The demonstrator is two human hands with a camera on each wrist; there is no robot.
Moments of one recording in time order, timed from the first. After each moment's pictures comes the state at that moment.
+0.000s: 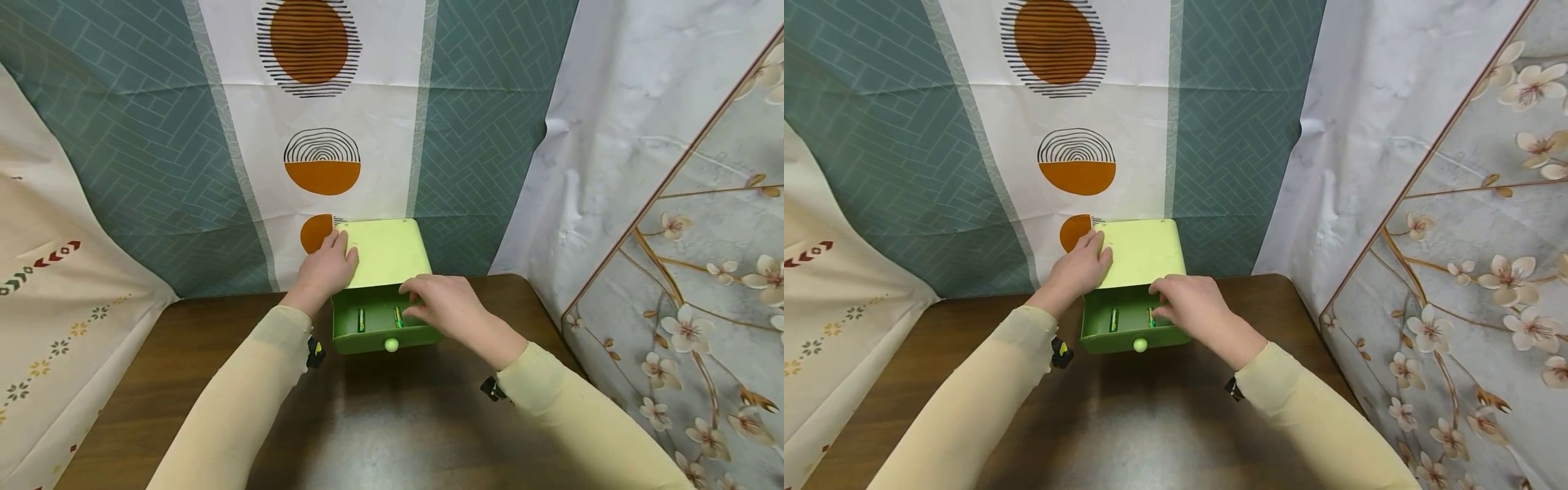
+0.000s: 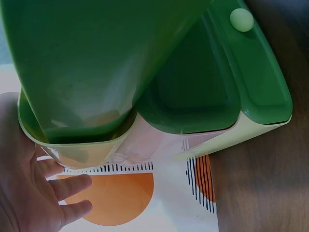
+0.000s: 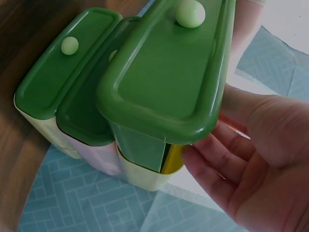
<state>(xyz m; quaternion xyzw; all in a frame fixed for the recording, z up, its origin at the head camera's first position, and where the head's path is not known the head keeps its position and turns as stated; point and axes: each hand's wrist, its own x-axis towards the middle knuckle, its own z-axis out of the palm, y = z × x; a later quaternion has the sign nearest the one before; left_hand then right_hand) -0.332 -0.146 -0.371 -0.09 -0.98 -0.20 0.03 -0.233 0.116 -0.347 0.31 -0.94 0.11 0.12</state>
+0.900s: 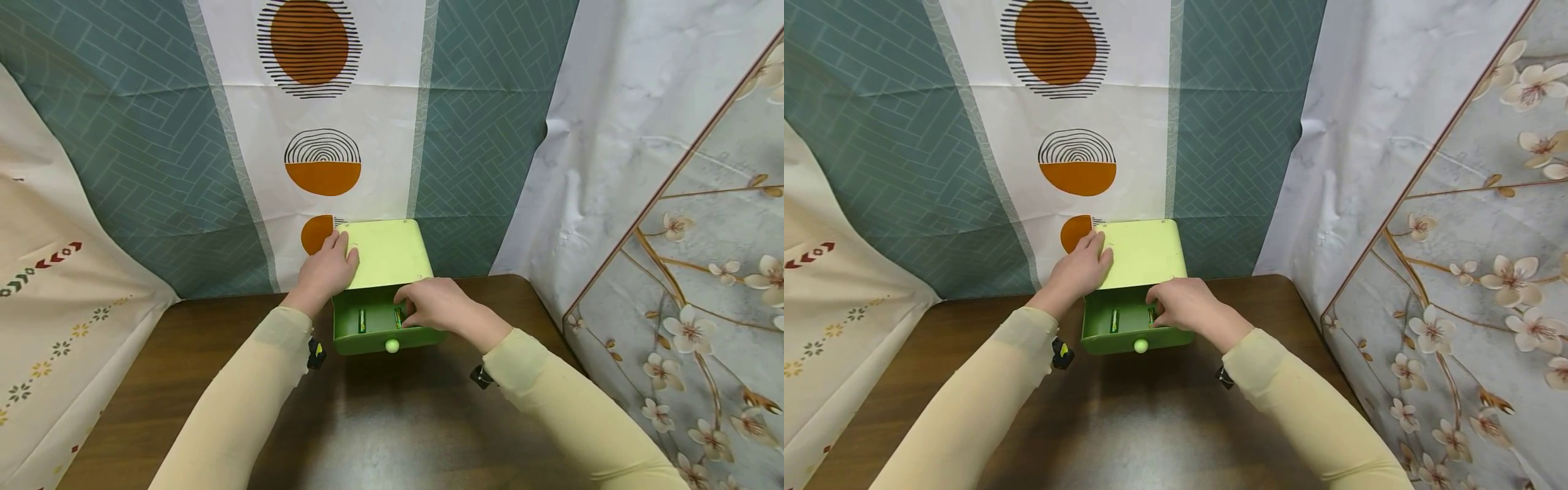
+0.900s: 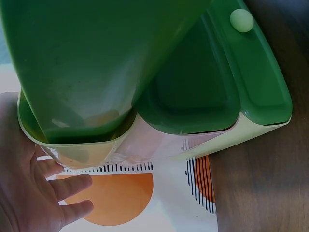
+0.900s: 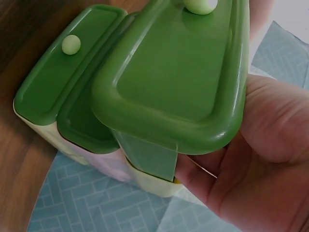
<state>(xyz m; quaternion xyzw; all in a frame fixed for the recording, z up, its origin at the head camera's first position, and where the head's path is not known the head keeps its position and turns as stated) -0.332 -0.145 -0.372 -0.08 -0.98 -0.20 0.03 -0.255 0.103 -0.347 0.30 -0.95 0.06 -0.05</state>
